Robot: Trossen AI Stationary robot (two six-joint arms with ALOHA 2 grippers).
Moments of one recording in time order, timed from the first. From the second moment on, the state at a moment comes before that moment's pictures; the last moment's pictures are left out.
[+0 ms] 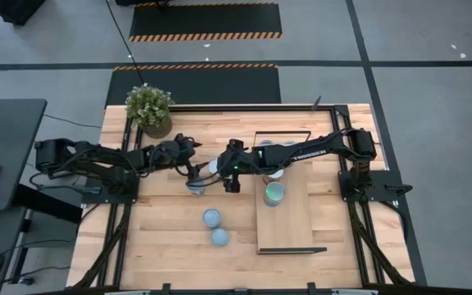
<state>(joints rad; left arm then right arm) 0.24 1.25 0.32 0.47 -0.20 -0.01 0.01 1.93 1.44 -0.29 0.29 -0.11</state>
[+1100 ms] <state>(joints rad) 0.23 1.32 0.32 0.65 -0.10 0.04 -0.03 1.96 1.42 -0.34 0.11 0.02</state>
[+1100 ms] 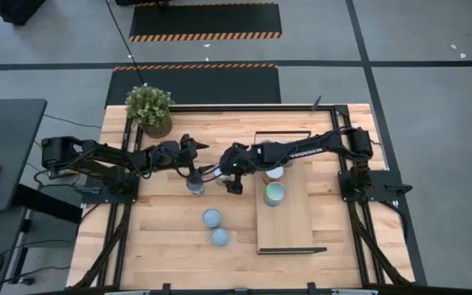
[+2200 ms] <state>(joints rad) 0.22 1.31 0.32 0.57 -0.12 0.03 0.01 1.74 1.42 -0.44 0.11 0.04</state>
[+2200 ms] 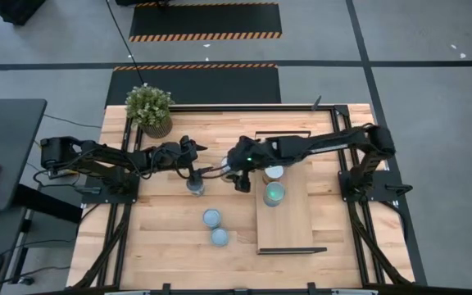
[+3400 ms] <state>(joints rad) 0.20 1.31 0.45 0.42 -0.02 -0.07 0.49 1.32 1.28 -1.21 0.48 0.86</state>
